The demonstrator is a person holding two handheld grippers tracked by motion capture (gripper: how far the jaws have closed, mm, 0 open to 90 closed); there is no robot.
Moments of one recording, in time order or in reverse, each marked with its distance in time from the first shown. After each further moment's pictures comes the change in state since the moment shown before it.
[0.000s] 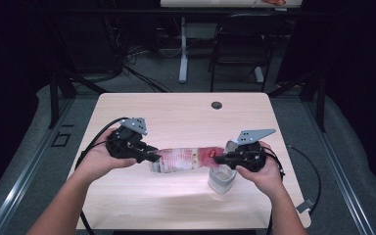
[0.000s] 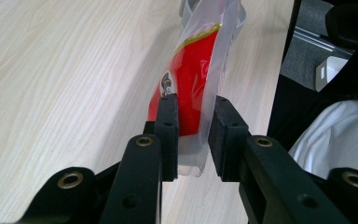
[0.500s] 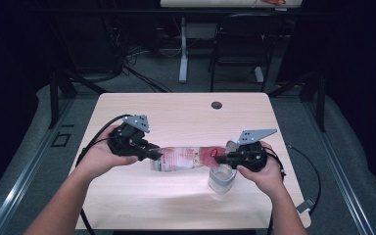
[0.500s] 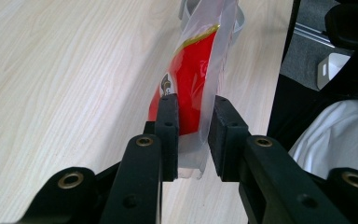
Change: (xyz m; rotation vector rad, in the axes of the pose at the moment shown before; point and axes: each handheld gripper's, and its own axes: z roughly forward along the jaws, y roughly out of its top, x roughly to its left) left arm -0.002 0.010 -0.003 0.012 0.008 0.011; right arm -0.002 -0.002 -0.001 -0.004 -0.001 0.010
